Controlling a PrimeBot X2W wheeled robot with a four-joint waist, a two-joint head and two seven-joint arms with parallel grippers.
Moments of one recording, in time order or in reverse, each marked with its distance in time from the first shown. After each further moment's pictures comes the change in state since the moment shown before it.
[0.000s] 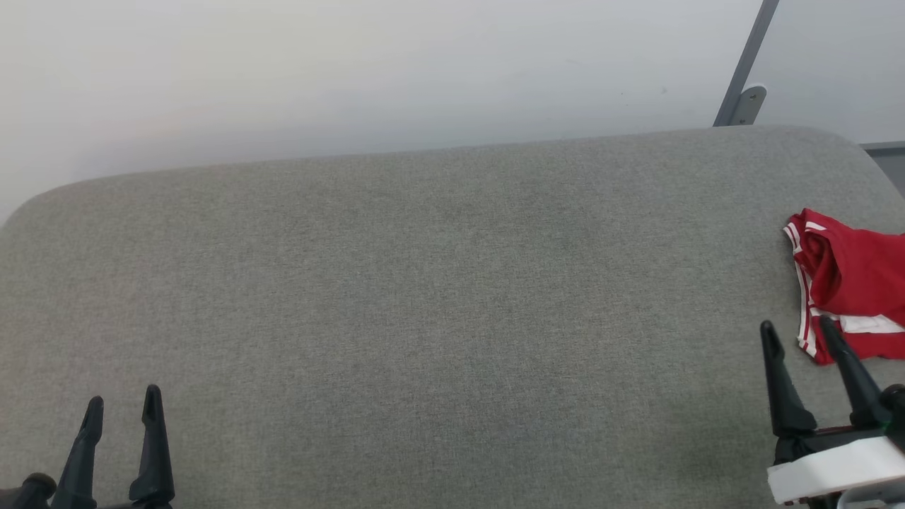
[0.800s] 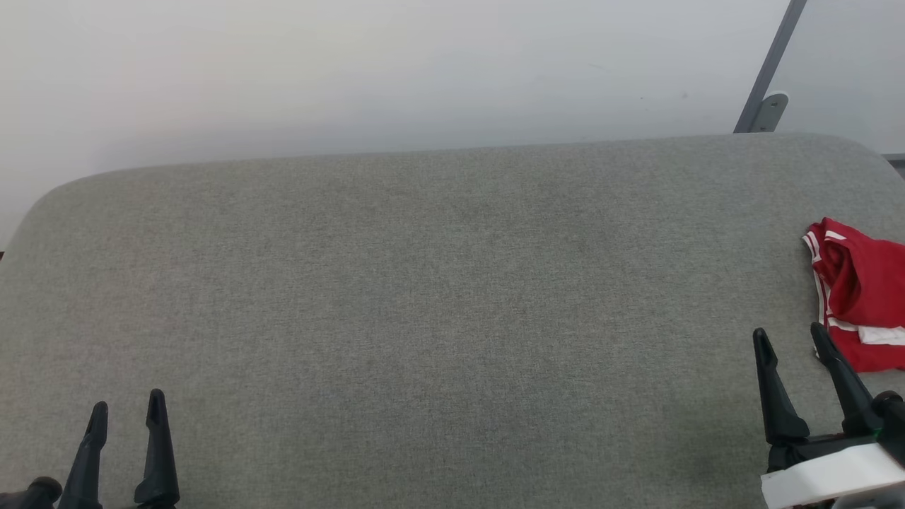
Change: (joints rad) left arm 0.002 -0.024 0.008 0.009 0.008 0.000 0.000; right arm 0.016 0.005 0.010 -0.009 0.001 0.000 0.000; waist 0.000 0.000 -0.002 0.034
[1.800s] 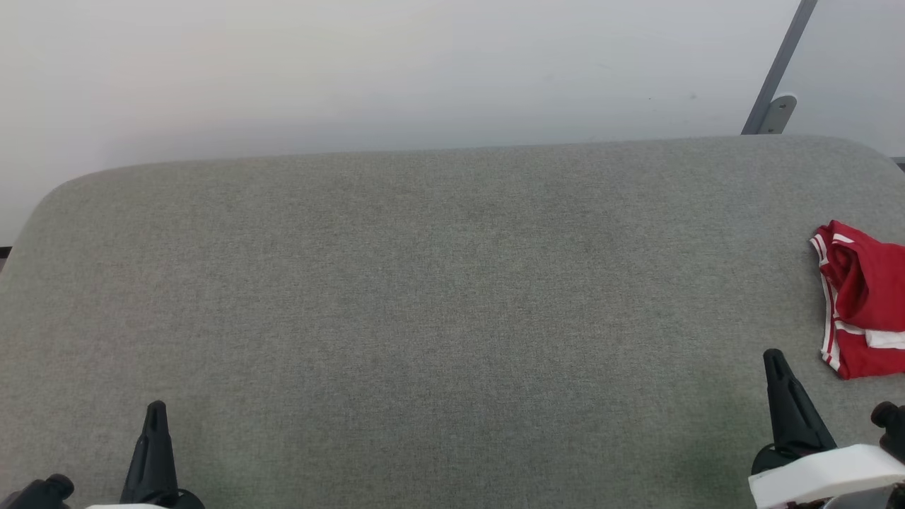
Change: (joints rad) left arm -0.047 -0.063 -0.008 0.078 -0.266 0.000 0.088; right arm -0.004 0.060 -0.001 0.079 0.299 0.000 0.084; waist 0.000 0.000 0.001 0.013
